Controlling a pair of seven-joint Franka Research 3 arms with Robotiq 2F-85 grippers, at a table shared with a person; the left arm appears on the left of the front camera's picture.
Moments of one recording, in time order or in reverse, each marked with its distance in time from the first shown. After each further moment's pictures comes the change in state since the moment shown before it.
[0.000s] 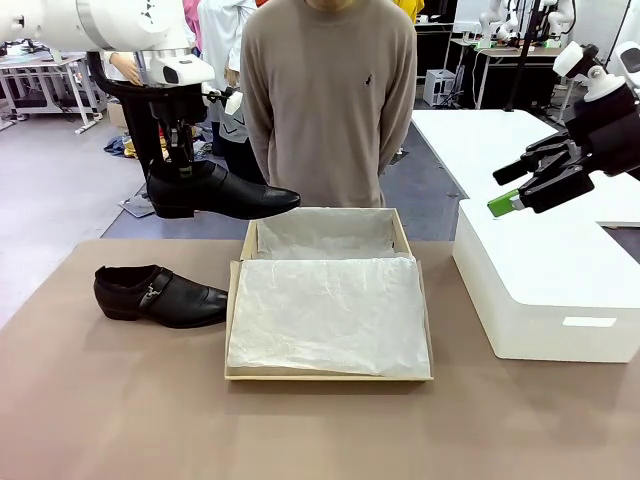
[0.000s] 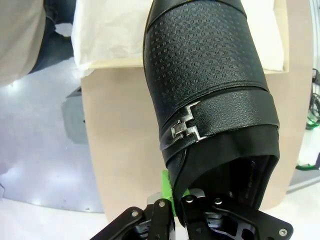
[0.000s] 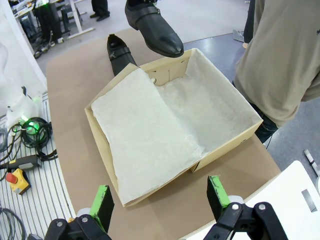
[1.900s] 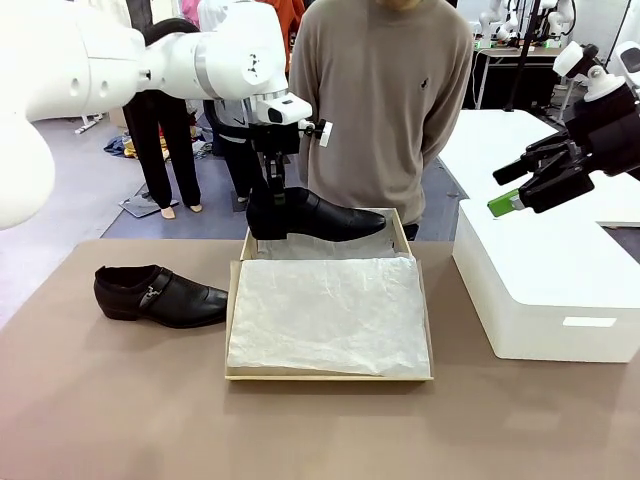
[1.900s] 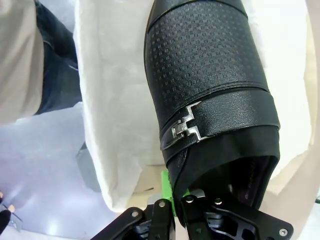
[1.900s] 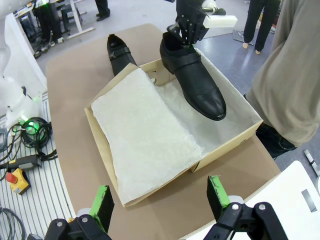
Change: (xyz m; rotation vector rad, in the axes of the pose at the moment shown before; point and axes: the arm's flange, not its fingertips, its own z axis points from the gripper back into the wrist) left arm 0.162 0.019 -0.075 0.015 -0.064 -0.094; right arm 0.000 0.000 0.000 0.000 0.000 0.001
